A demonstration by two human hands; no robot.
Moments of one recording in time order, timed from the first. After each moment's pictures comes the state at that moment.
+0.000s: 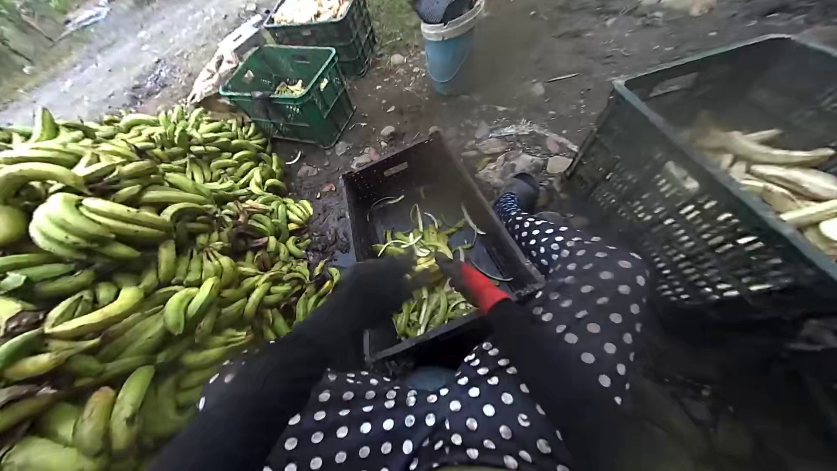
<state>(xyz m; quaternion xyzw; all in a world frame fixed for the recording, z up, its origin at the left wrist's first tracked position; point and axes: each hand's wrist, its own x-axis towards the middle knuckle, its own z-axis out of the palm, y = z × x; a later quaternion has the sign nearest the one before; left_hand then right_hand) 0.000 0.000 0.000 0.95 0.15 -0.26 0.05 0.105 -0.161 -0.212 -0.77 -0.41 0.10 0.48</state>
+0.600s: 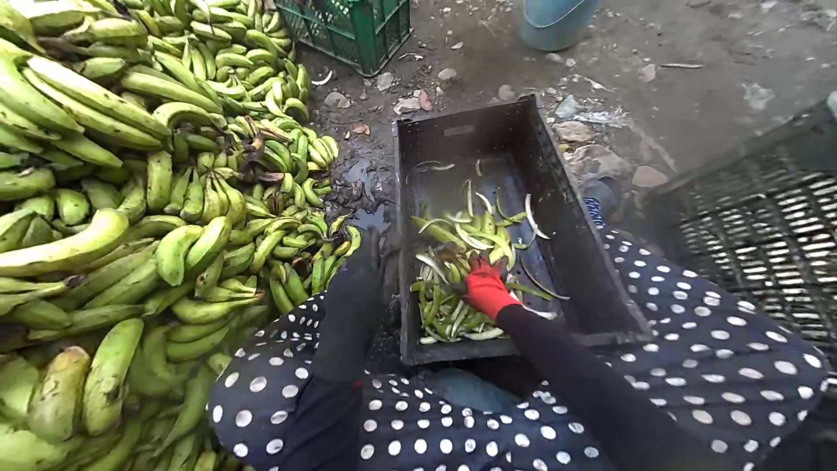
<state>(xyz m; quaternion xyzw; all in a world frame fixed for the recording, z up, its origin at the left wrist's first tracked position) -0.081 0.117 -0.065 0.88 0.41 -0.04 0.22 0.097 -0.017 -0.276 -0.84 -0.40 0.36 -0.08</state>
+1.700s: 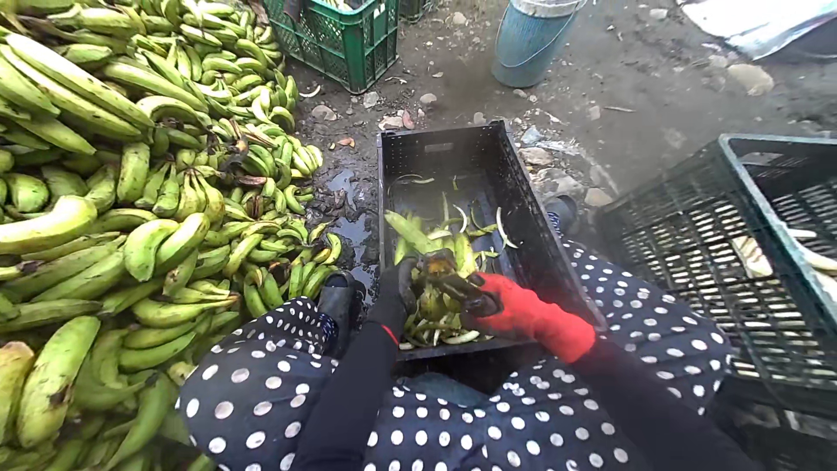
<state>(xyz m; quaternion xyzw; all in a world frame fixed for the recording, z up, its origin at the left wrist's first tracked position) -0.022 0.072 -0.183 0.47 0.50 0.11 0.72 0.109 -0.094 -0.125 -0.73 -0.50 0.43 0.22</state>
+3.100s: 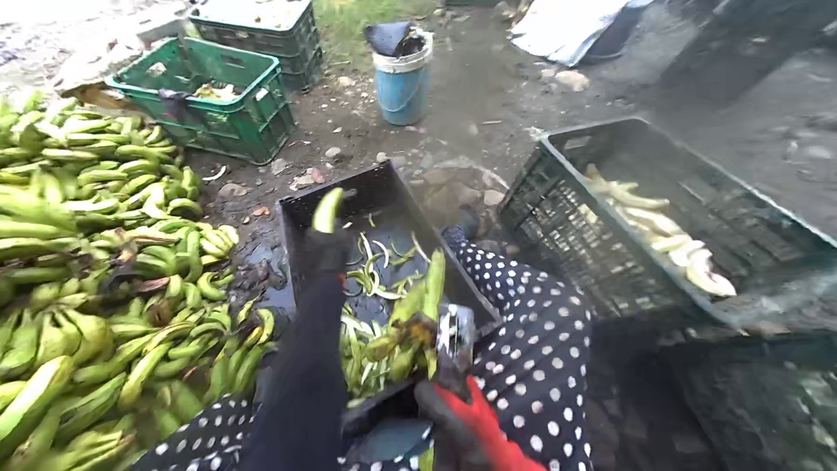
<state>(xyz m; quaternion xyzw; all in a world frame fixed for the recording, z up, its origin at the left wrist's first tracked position) 0.141 0.091 -0.096 0.76 0.51 0.08 0.40 0.017 -0.196 -0.096 -0.66 0.05 0.39 0.64</state>
